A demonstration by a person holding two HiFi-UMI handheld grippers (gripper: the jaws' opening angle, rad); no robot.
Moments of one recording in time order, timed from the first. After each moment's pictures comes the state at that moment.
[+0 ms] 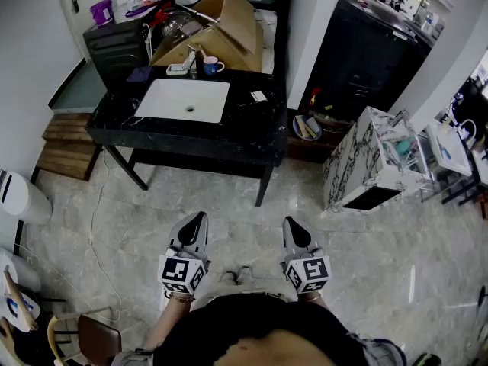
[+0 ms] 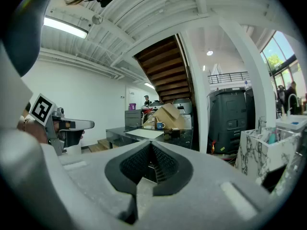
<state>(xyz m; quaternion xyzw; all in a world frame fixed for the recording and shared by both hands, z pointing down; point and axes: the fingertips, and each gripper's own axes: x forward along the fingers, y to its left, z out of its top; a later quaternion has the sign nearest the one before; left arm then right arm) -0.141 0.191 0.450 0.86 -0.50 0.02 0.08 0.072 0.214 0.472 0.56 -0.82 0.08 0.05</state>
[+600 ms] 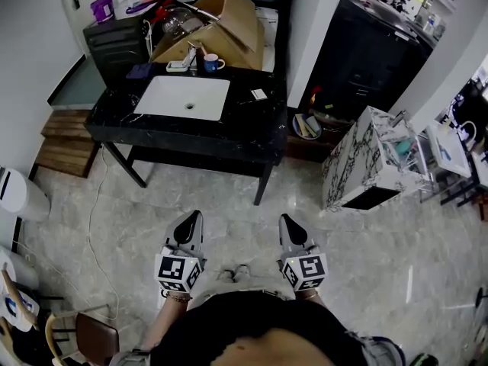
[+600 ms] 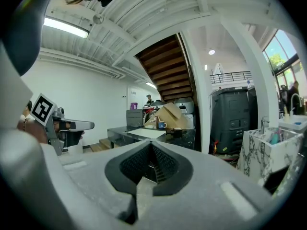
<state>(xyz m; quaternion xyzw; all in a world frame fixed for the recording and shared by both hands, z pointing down) -0.153 0.187 0.455 0.85 -0.52 0.03 0.08 0.063 0.206 0.474 0.55 -0.83 0.08 0.05</state>
